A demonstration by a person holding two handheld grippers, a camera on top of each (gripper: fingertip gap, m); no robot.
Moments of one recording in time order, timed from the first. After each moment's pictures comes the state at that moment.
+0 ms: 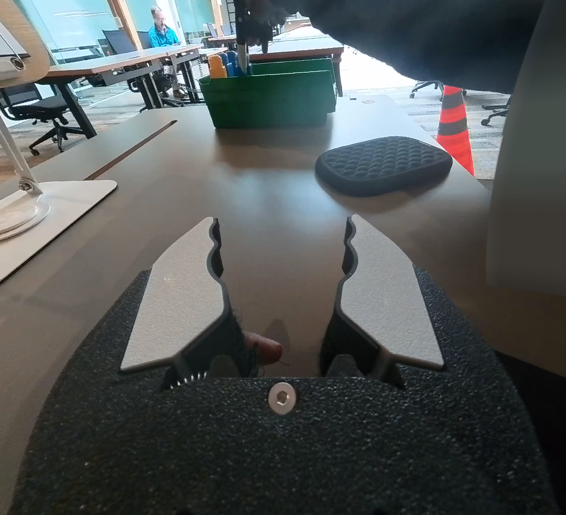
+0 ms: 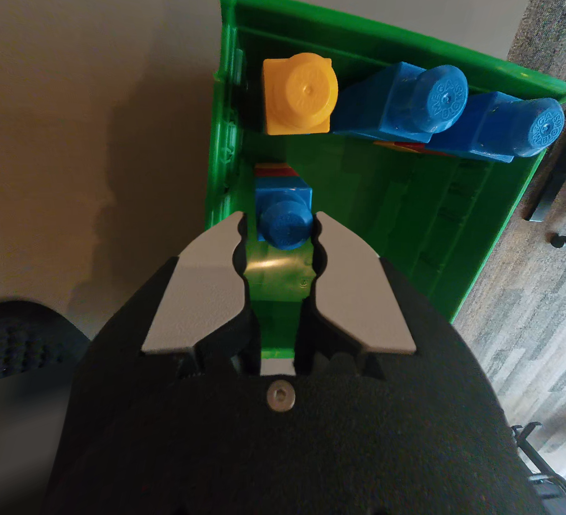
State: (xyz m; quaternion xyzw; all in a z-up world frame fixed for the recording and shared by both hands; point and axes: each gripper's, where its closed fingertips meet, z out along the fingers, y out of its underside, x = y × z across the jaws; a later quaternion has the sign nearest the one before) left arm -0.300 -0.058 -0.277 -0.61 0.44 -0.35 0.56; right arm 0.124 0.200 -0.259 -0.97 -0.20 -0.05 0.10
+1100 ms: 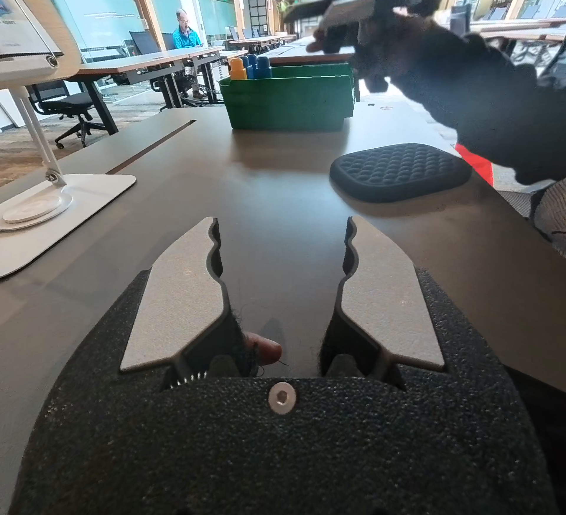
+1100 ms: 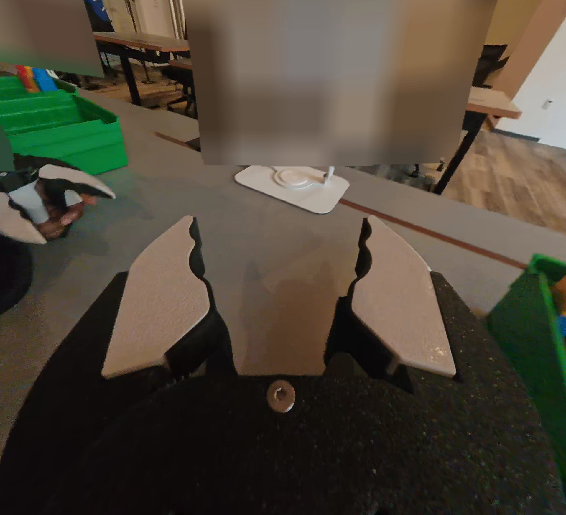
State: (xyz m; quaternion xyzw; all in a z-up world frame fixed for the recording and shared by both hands) left arm -0.305 -0.049 -0.275 -0.62 0.41 -0.33 0.57; right arm -0.093 0.038 -0.184 -0.68 -0.32 0.23 0.62
